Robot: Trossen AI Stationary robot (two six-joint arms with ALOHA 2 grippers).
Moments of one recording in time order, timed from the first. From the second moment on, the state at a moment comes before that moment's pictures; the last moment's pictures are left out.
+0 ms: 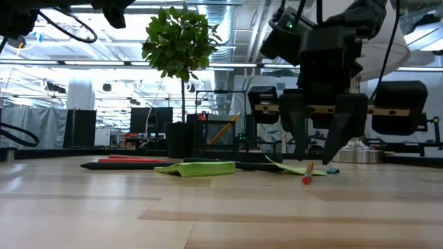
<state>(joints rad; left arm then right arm) -0.46 1.22 0.33 1.27 -0.61 0.27 0.13 1.82 0.87 -0.05 -0.59 -0.89</state>
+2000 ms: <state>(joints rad) -0.46 1.22 0.36 1.24 -0.61 0.22 0.07 1.97 0.83 0.21 -0.81 -0.86</state>
